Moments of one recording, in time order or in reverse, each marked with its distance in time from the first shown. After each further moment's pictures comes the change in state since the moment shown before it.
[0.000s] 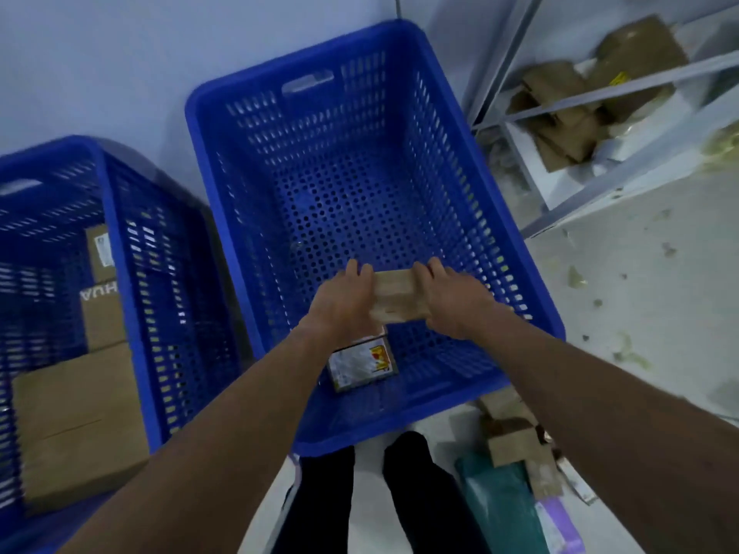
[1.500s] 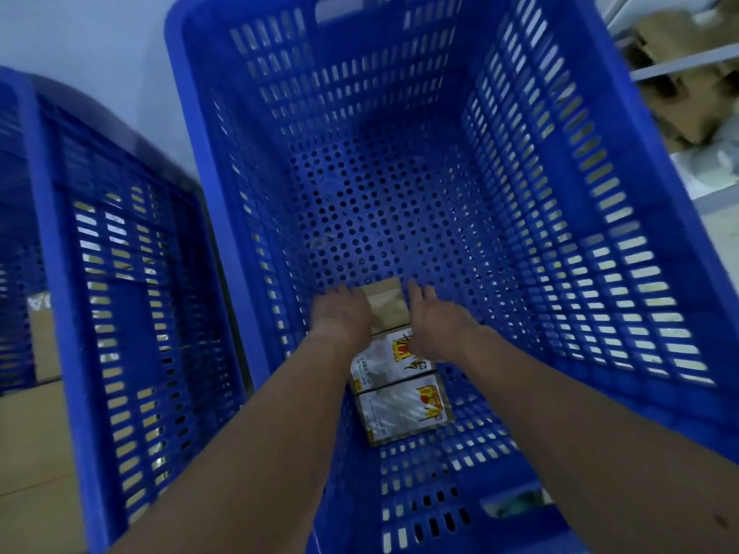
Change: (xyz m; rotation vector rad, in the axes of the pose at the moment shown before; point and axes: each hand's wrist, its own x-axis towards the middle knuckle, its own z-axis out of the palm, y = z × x) left_hand 0.090 -0.102 0.101 0.221 -0.353 -0.180; right_hand 0.158 -0.085 0.095 0.219 -0.268 0.111
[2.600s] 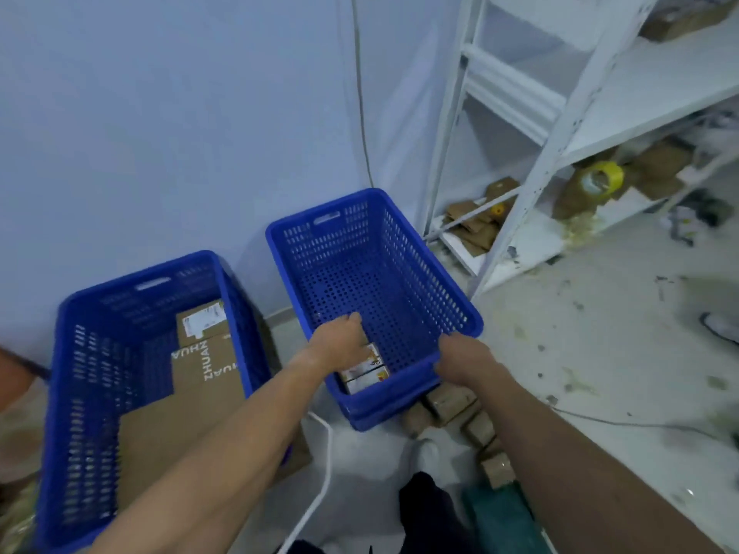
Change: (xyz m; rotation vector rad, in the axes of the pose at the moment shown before) left_hand -0.423 0.020 -0.098 -0.299 0.400 0.231; right_hand -0.451 0.008 -0.038 0.144 0.359 0.188
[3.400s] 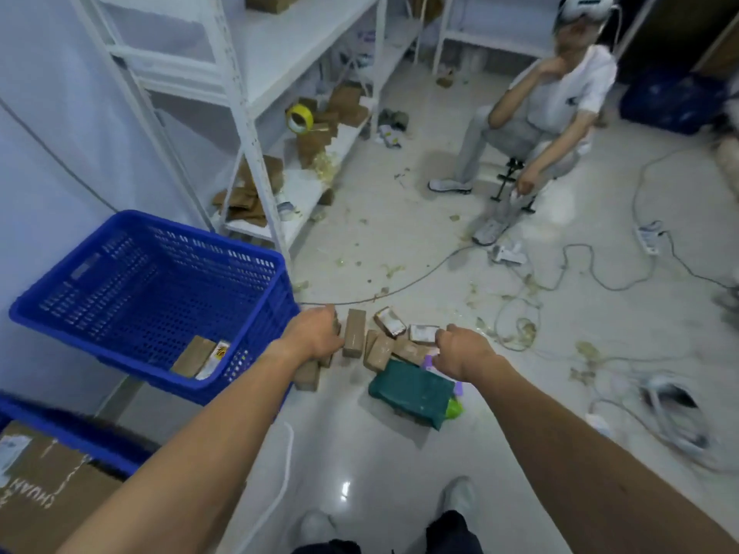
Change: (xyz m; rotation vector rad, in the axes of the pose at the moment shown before) left_hand -0.160 0.182 0.111 0.294 -0.122 0.598; right_hand -0.355 0.082 0.187 0.262 0.132 0.664
